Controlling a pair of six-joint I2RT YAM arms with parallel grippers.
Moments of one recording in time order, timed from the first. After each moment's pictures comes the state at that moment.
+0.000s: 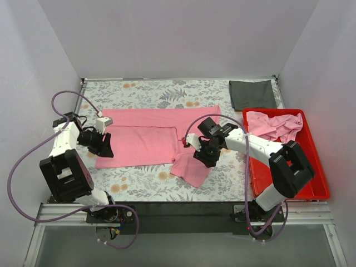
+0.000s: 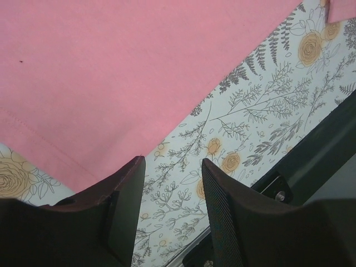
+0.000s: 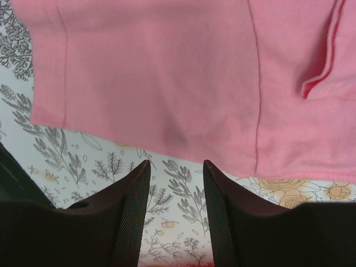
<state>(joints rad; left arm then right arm) 0.39 1.50 1.09 -1.16 0.64 0.92 0.71 1.57 1.03 -0.79 -0.26 -0.55</state>
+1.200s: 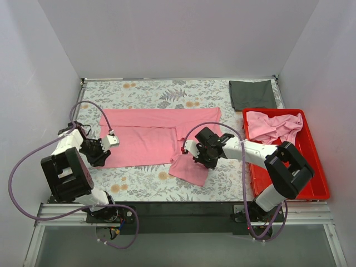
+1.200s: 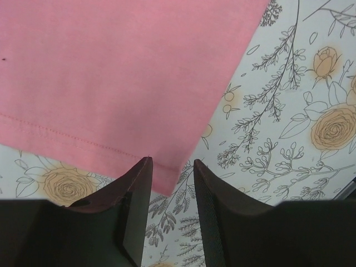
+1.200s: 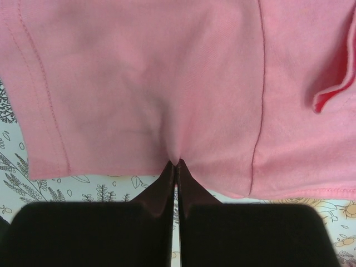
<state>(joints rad) 0.41 1.50 0.91 -0.98 0.41 1.48 0.78 1.57 0.87 -0.56 -0.14 -0.49</state>
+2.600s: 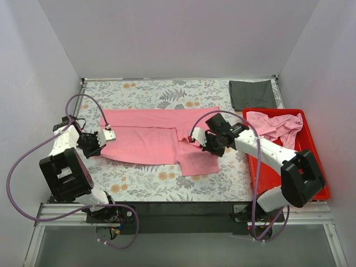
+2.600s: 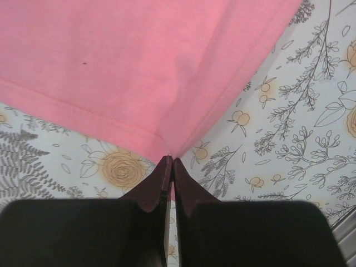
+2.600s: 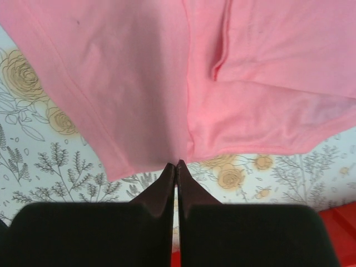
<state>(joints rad) 0.43 1.51 0.99 -1.01 0.42 1.60 0.67 1.45 0.96 -0.69 -0.16 -0.66</state>
